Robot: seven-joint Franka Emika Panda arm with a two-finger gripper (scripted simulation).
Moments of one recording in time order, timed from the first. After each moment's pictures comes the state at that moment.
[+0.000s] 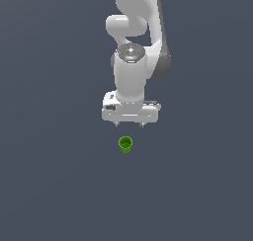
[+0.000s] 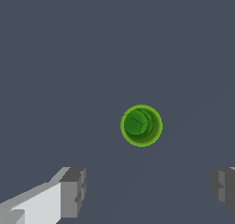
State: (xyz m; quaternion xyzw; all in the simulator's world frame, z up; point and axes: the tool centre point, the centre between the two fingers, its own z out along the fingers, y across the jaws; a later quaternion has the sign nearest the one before) arm 0.014 0.013 0.179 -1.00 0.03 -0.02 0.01
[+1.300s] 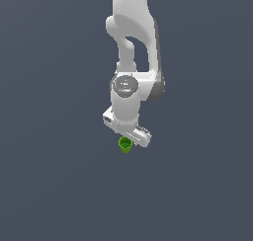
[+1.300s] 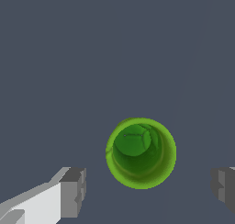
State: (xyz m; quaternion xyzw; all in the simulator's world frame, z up) arm 0.033 -0.001 0.105 -0.96 0.28 0.00 0.00
